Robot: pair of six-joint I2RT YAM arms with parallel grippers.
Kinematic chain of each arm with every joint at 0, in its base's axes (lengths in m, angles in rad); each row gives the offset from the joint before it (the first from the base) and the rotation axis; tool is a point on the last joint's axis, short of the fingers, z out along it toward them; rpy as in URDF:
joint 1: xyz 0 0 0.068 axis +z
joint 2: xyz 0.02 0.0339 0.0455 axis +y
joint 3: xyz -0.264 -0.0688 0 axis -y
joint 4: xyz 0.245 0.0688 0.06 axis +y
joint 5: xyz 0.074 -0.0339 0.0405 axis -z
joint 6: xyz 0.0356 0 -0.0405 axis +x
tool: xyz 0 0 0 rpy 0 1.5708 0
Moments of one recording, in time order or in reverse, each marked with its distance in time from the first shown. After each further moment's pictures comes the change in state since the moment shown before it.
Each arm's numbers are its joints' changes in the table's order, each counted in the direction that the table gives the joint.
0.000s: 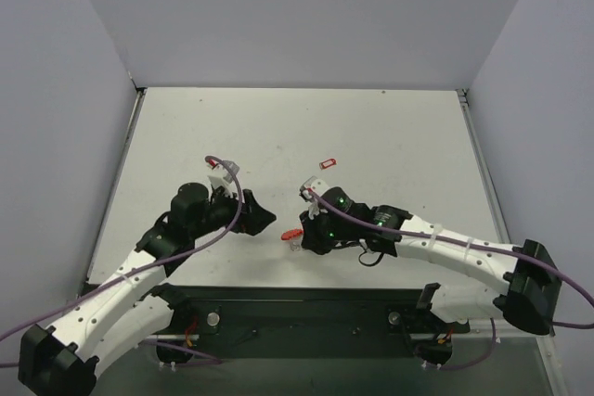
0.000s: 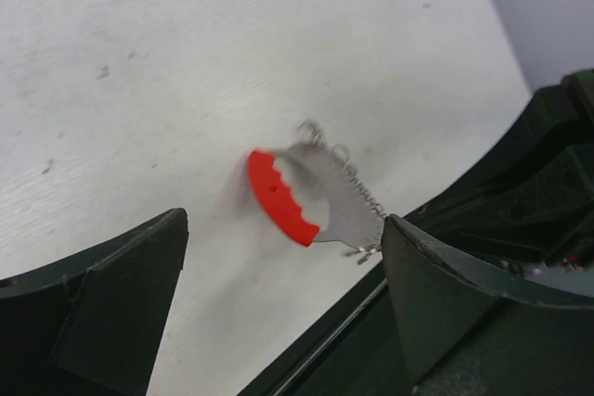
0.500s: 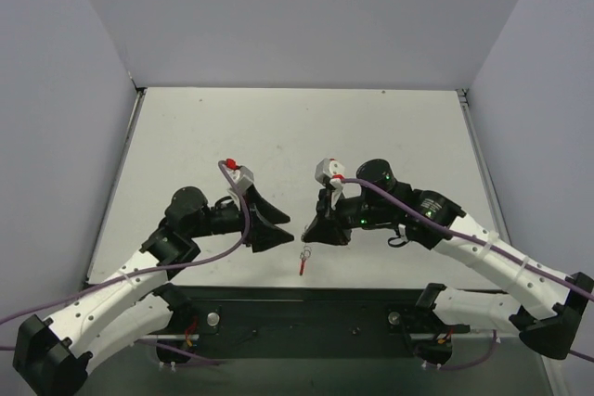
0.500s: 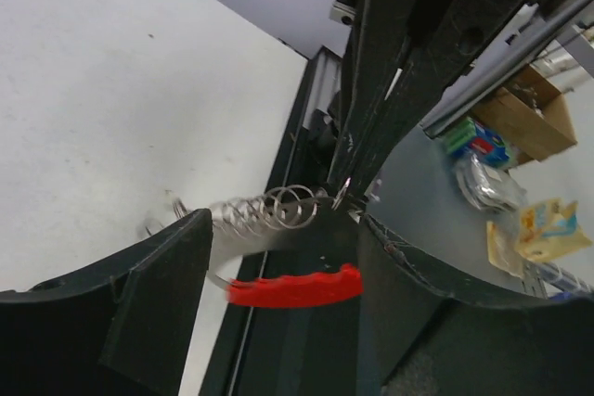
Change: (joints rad) left arm -0.098 -0.035 -0.020 -0.435 0.472 -0.025; right arm -0.115 -0.197 0.236 0.148 -0.461 -0.311
